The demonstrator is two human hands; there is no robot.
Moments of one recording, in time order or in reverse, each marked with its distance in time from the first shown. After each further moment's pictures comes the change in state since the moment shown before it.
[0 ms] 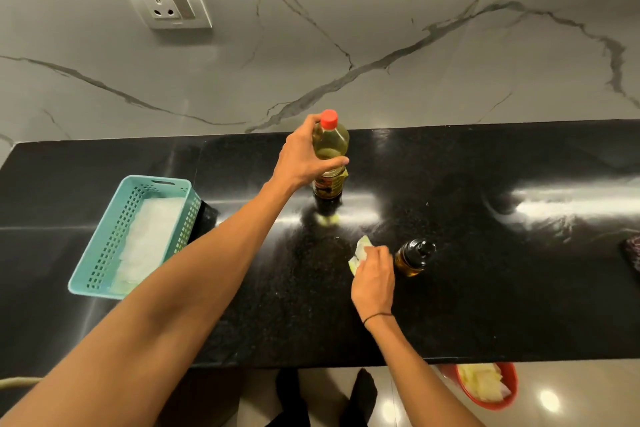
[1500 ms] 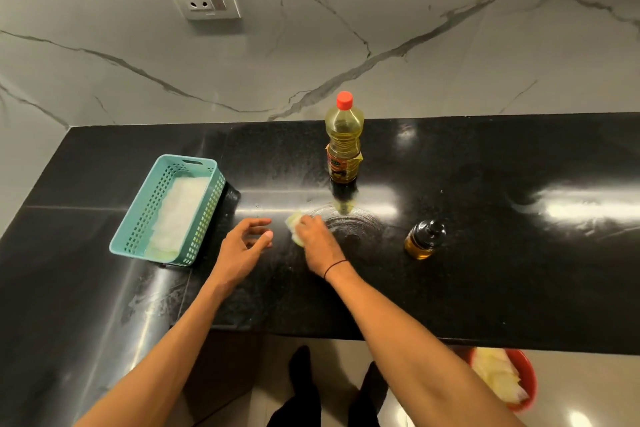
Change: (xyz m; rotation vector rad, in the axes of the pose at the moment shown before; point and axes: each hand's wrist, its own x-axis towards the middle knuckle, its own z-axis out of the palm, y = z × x) left_hand -0.244 -0.089 -0.029 -0.317 0.104 -0.459; right_hand 0.013 -0.081 0.060 -0.077 -0.313 -0.731
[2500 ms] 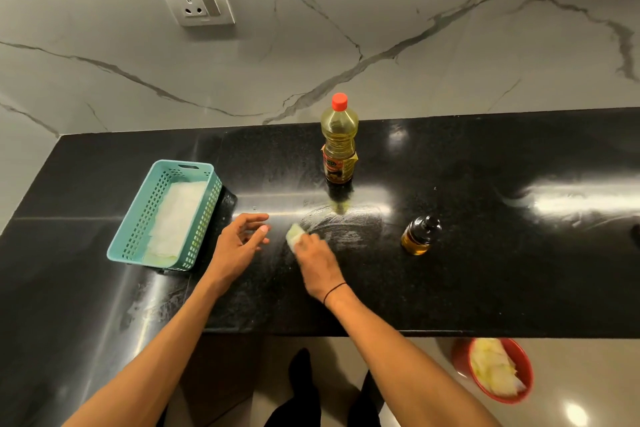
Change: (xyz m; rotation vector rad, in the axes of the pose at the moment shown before) left_hand 0.002 0.016 -0.012 -0.027 -0.039 0.026; right_hand -0.042 -0.029 0.003 -0.176 0.068 0.022
